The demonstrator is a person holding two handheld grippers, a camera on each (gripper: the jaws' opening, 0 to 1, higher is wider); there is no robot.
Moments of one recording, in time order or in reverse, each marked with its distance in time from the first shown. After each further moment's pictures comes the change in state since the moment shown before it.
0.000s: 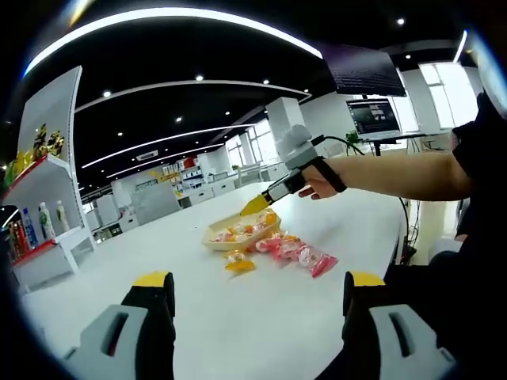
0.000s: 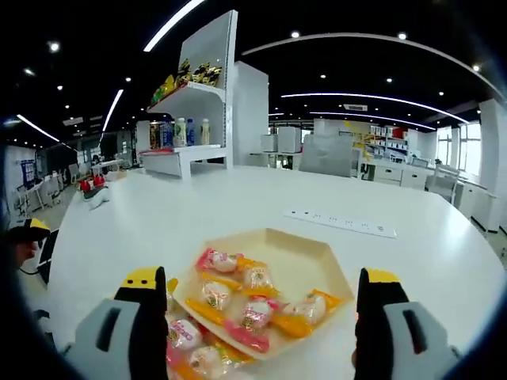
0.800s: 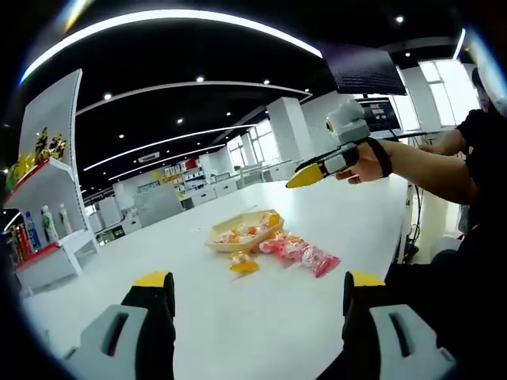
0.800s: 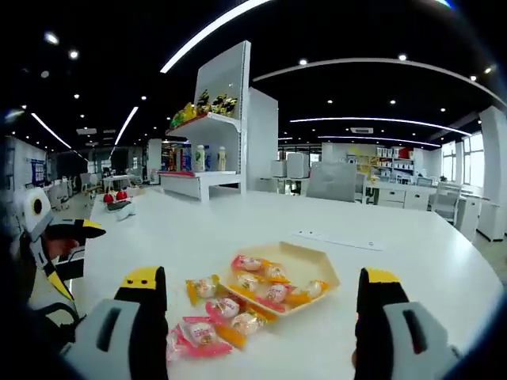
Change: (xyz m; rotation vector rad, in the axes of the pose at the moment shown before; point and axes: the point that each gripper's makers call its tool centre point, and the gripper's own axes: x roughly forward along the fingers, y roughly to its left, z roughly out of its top) left arm -0.004 0.004 0.004 0.012 -0.002 0.012; right arm -0.110 0.034 0.014 -0.022 -0.141 0.047
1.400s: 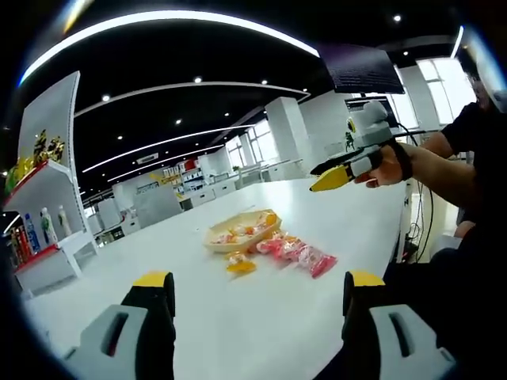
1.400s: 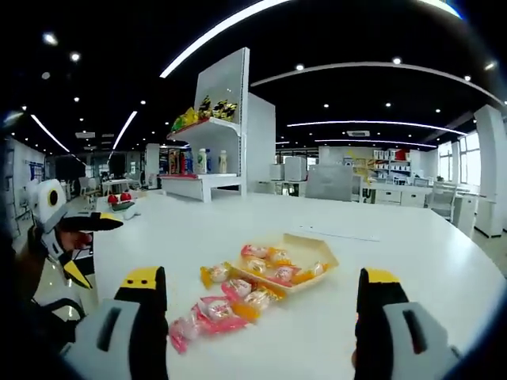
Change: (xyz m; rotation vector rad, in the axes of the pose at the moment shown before) left arm 0.002 -0.005 0.000 0.009 0.001 -0.006; right arm -0.033 0.015 -0.016 0.018 -0.014 -0.008
